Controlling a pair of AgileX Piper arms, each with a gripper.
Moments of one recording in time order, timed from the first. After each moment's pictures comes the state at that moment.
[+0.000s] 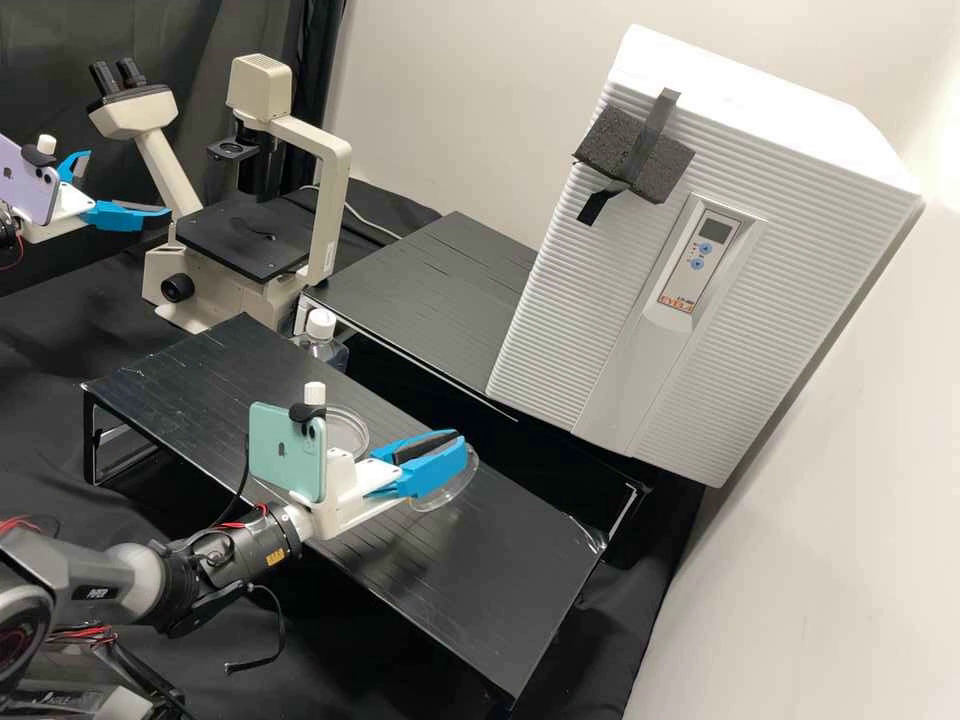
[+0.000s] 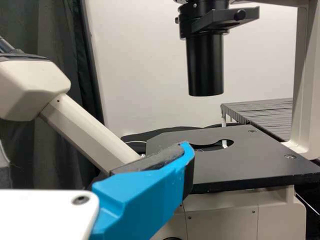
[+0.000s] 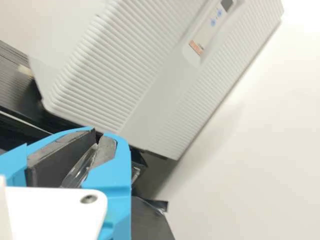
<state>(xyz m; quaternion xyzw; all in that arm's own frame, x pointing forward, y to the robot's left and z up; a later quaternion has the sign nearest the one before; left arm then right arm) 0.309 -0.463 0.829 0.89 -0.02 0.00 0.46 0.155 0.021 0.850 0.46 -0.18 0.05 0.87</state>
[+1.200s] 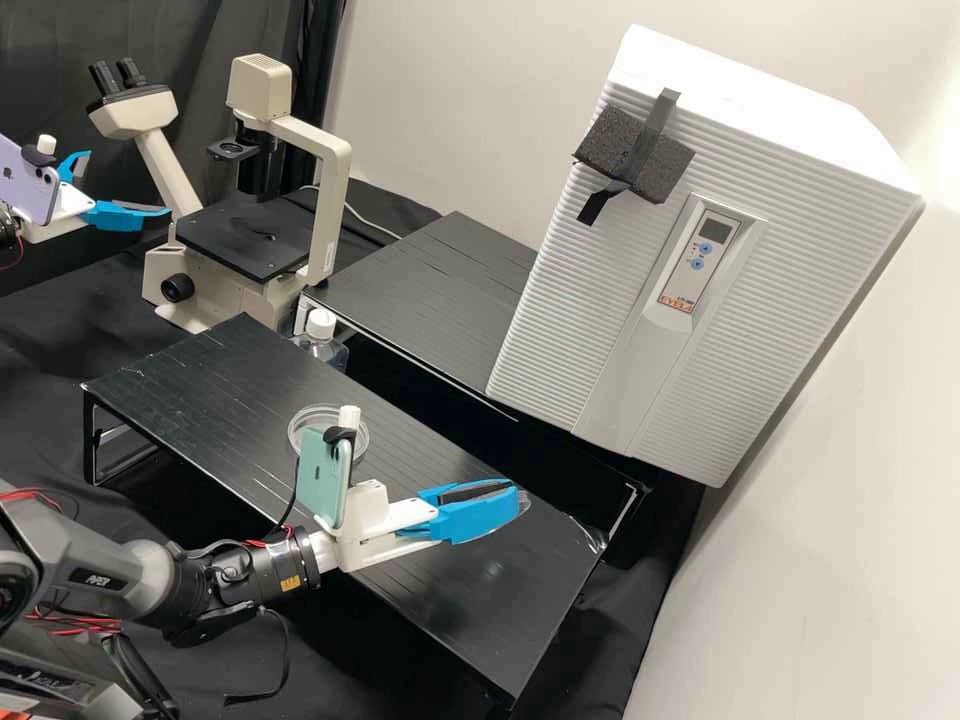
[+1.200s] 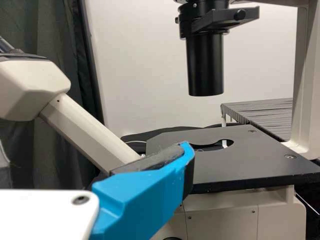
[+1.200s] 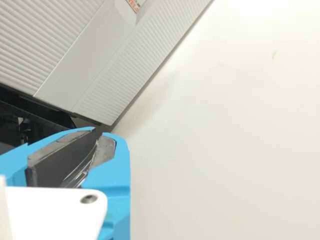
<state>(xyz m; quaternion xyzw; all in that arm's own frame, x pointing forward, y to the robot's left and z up) 0.309 -0.463 0.829 0.89 -0.02 0.00 0.46 0.146 -0.004 0.875 0.38 -0.31 0.02 0.87</state>
